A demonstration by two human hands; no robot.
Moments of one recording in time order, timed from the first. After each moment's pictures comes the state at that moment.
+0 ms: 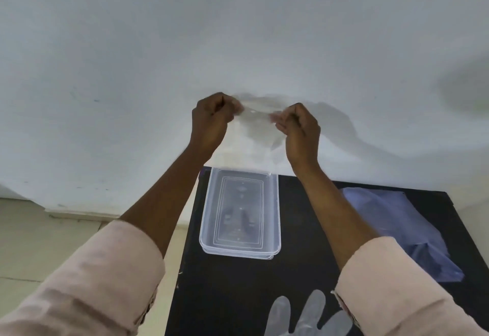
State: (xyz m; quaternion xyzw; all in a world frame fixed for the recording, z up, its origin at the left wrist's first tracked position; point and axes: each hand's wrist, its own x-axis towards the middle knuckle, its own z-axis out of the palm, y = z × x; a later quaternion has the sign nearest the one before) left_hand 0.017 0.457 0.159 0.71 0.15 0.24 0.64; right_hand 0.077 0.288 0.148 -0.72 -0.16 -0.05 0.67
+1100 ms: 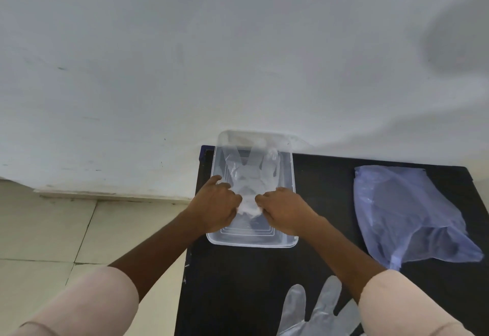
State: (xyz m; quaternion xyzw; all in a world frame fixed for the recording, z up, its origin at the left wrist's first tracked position) left_hand -0.058 0.450 -0.022 0.98 -0.13 -0.13 0.02; right_hand 0.012 0.263 0.010 -0.87 -0.45 0.22 -0.02
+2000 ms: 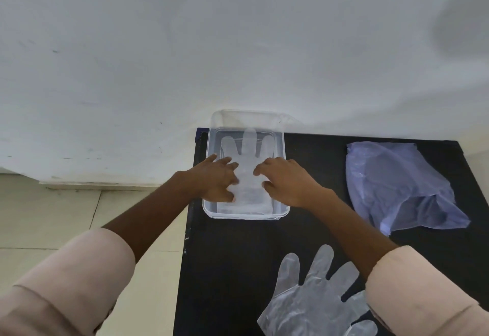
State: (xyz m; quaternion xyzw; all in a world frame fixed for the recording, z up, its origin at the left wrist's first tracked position) left_hand -0.051 0.445 0.016 0.94 -0.15 -0.31 0.06; right_hand -0.001 0.248 0.048 -0.89 -0.40 0.20 0.07
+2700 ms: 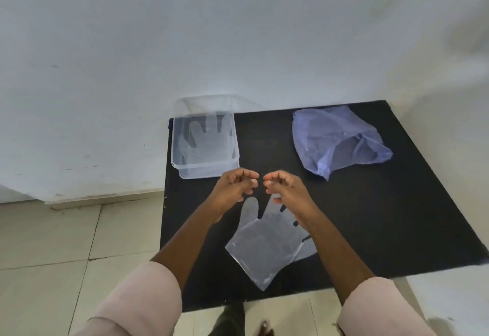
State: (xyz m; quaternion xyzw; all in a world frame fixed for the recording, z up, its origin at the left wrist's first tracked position) left_hand -0.193 0.249 0.054 0.74 0.14 -0.15 0.63; right_hand -0.162 0.078 0.054 -0.78 0.03 0.26 0.56
